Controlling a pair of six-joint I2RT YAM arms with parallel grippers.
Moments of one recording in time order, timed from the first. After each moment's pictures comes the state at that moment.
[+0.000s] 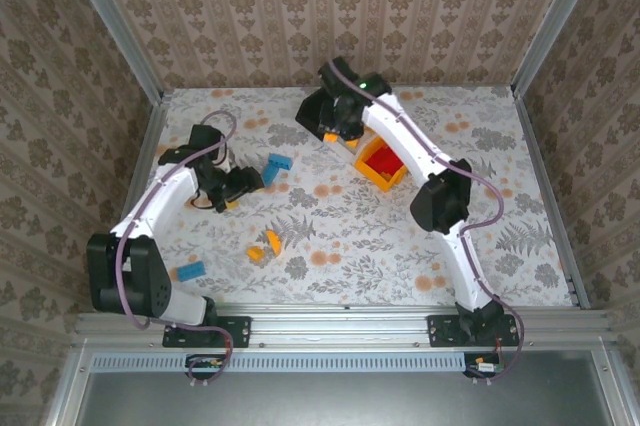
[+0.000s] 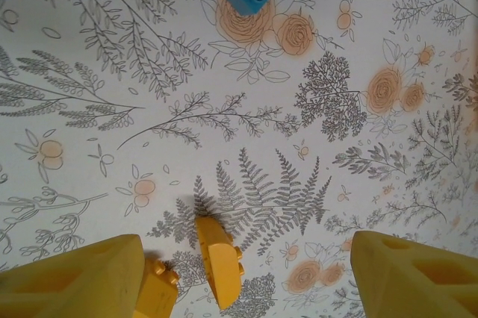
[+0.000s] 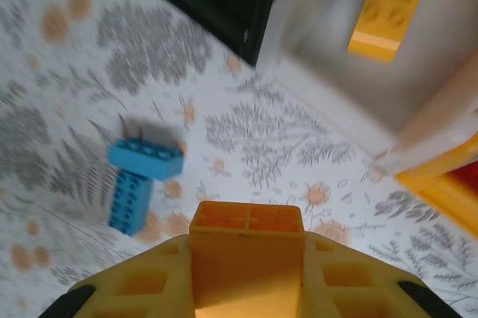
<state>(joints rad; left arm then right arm) -0.18 1.44 1.09 -0.90 0.36 -0.53 0.52 2.33 2.50 -1.24 0.00 0.78</state>
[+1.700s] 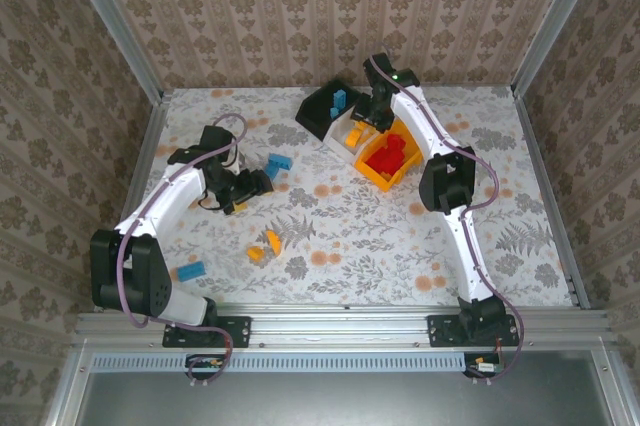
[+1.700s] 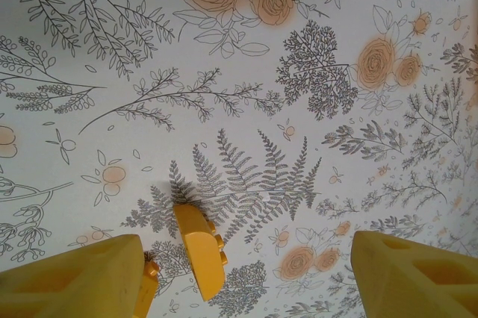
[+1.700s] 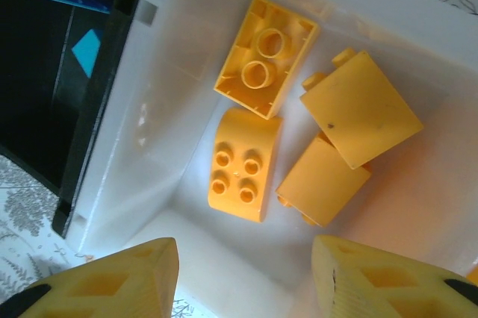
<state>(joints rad) -0.25 1.44 1.09 -0.91 0.37 -0.55 0.29 2.56 2.60 -1.17 -0.11 0.71</state>
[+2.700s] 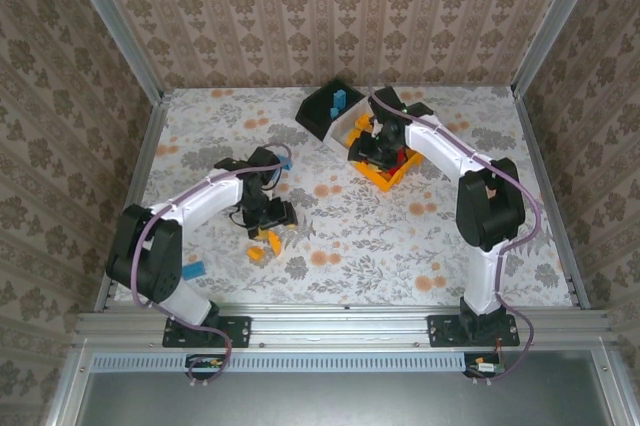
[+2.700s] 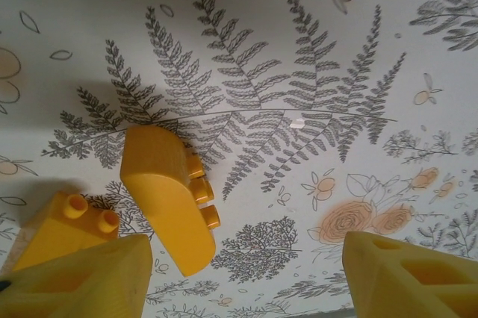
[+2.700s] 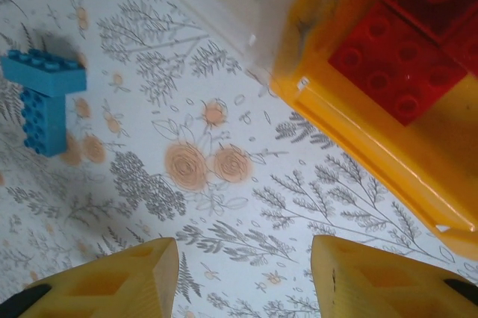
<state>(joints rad) -0.52 1.57 1.03 -0.95 0.28 -0.68 0.38 1.95 1.64 -0.88 -0.29 0.64</state>
